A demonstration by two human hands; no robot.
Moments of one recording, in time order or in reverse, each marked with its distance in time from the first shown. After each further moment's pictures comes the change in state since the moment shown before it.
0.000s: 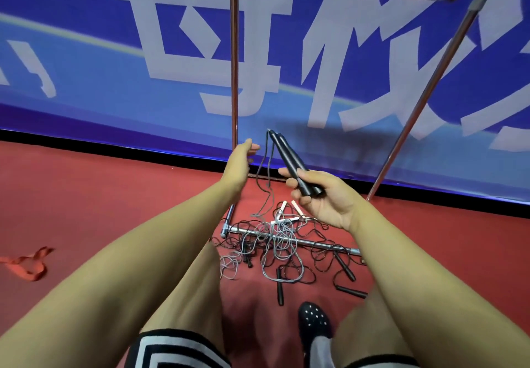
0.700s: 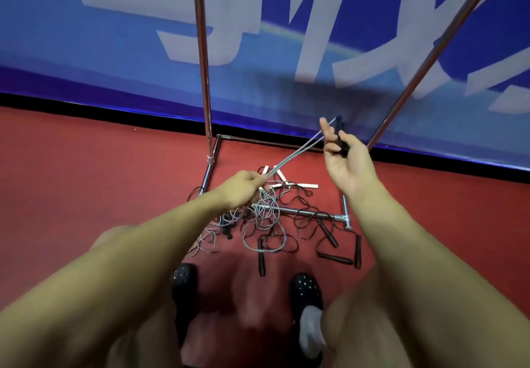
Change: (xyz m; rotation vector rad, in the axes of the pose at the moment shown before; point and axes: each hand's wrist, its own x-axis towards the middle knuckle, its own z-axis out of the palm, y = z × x) left_hand 0.028 -0.117 0.023 0.518 -0.526 -0.136; right_hand 0.074 0.006 -0.119 0.614 0.471 -0.343
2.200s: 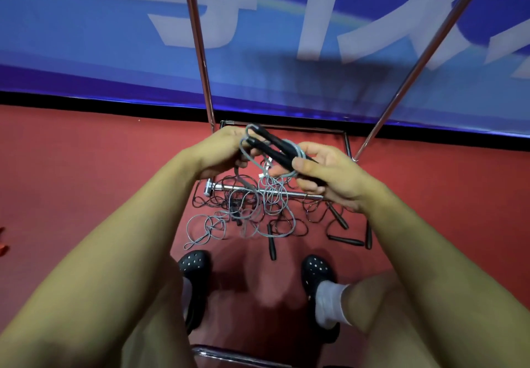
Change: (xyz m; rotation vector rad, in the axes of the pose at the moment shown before) left_hand -0.010 0.048 -0.054 -0.274 -0.150 0.118; right_hand -0.049 0.021 -0.008 -0.922 -0.589 0.225
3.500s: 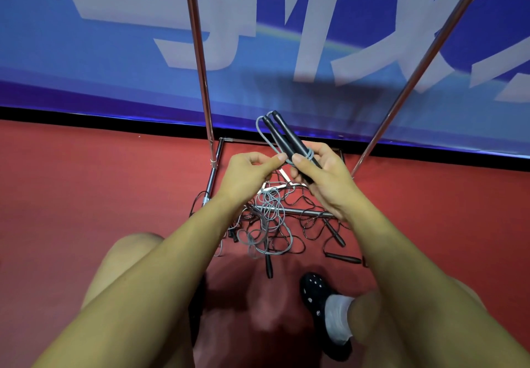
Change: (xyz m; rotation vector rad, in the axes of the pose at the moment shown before) left_hand -0.011 -0.001 0.066 0.014 0.488 0.057; right_hand 0.016 0.002 0.006 -0.026 0.425 -0.192
